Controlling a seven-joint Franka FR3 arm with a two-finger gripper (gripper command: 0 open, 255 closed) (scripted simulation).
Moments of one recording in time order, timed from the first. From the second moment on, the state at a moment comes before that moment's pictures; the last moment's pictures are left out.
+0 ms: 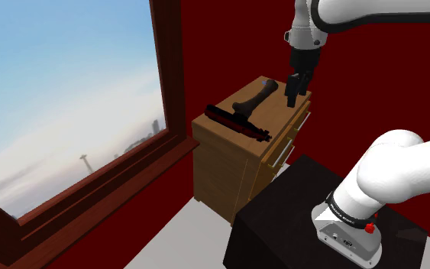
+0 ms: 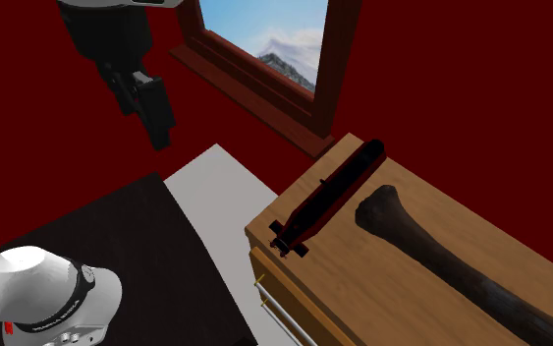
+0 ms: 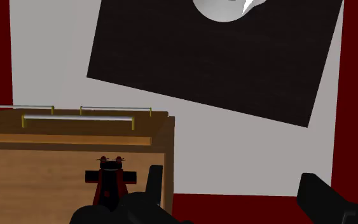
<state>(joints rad) 0.02 -0.74 0.04 -2.44 -0.04 1.55 -0.10</state>
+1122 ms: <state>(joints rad) -0.02 -0.27 -0.10 -2.39 -0.05 2.04 -0.27</state>
